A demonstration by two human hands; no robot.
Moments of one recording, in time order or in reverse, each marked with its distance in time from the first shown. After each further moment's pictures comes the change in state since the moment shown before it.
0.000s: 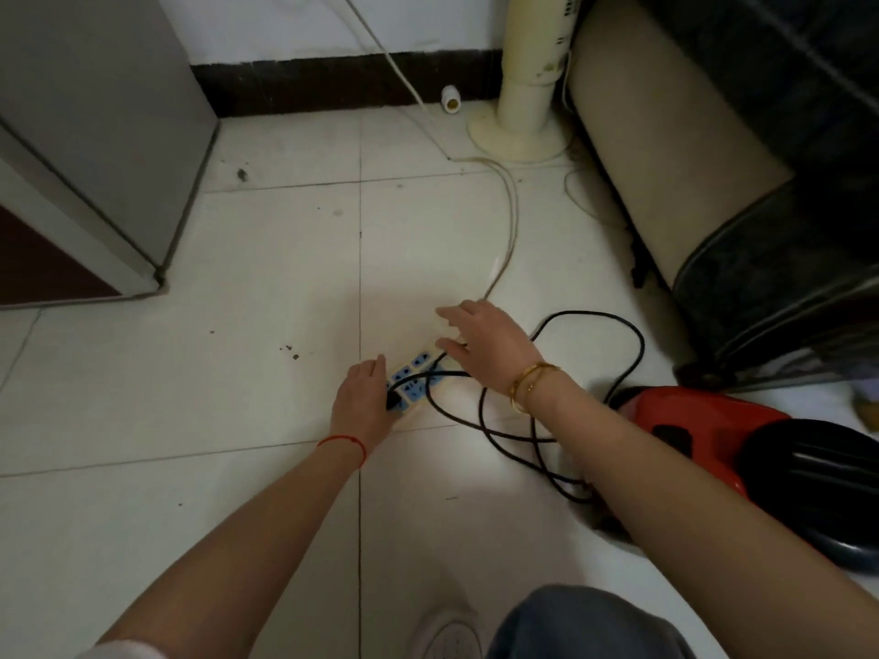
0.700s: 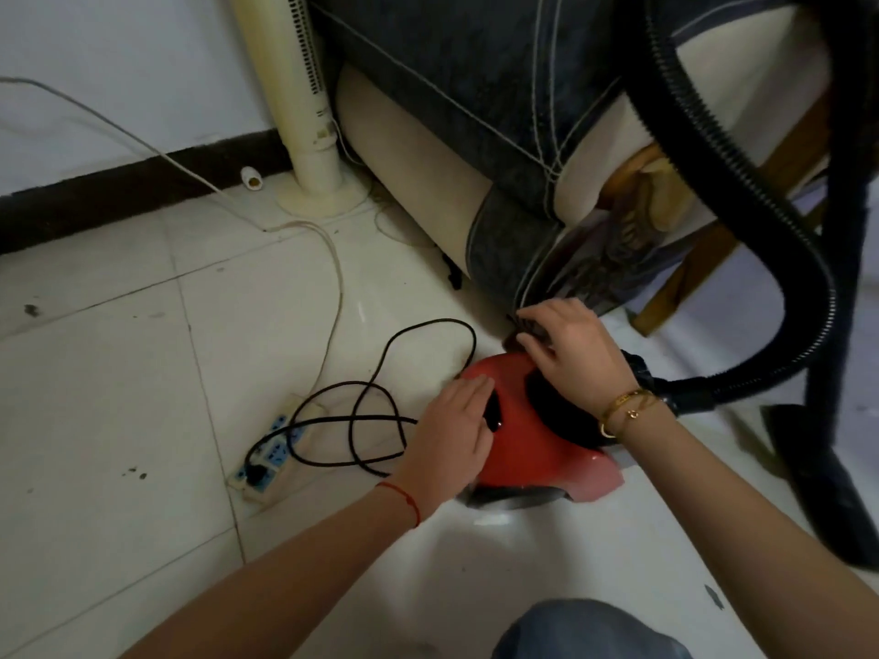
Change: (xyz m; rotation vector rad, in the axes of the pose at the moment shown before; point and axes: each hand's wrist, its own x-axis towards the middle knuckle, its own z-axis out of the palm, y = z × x) left_hand -0.088 0.245 0.022 -0.126 0.132 0.930; right_hand -0.235 0.124 -0.106 -0.202 0.417 0.478
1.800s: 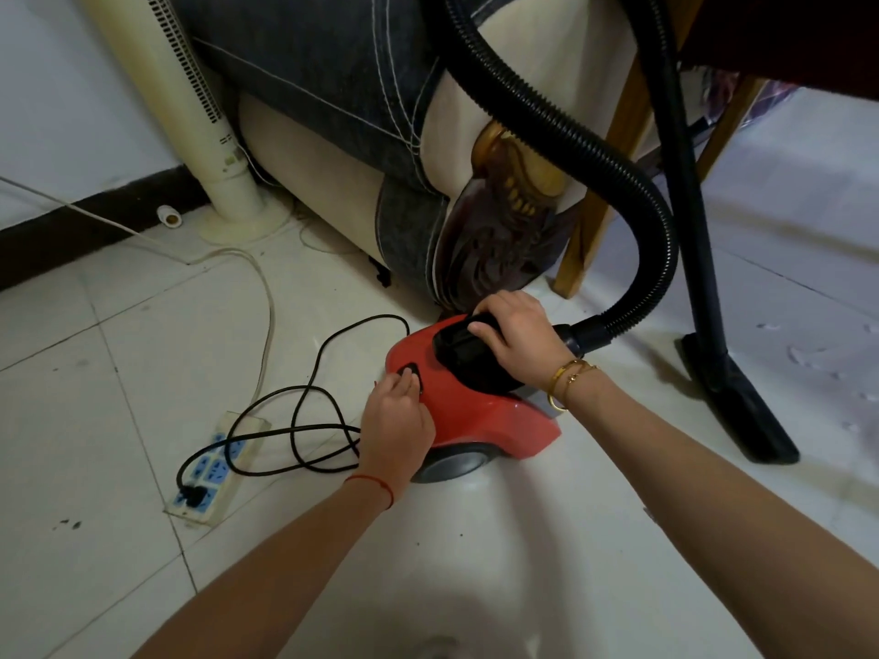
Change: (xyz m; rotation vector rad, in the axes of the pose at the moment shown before) left_hand -0.011 0.045 0.027 0.149 0.072 -0.193; right_hand -0.059 0.046 0.011 0.134 0.057 0.070
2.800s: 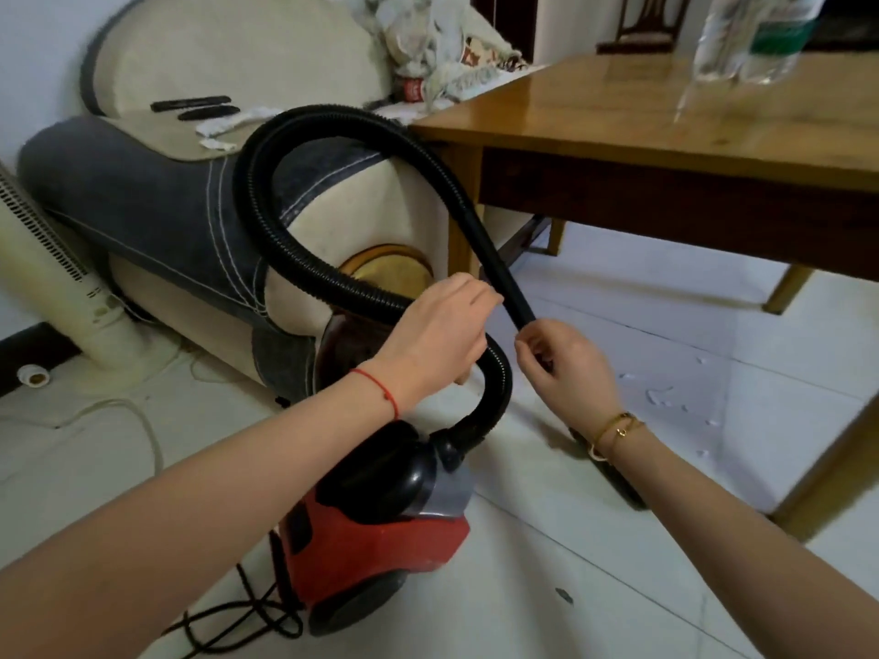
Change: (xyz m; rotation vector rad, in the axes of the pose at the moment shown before) left_hand 0.167 0.238 -0.111 0.085 0.121 0.932; right_hand -0.065 0.101 -0.172 -0.012 0.469 0.321
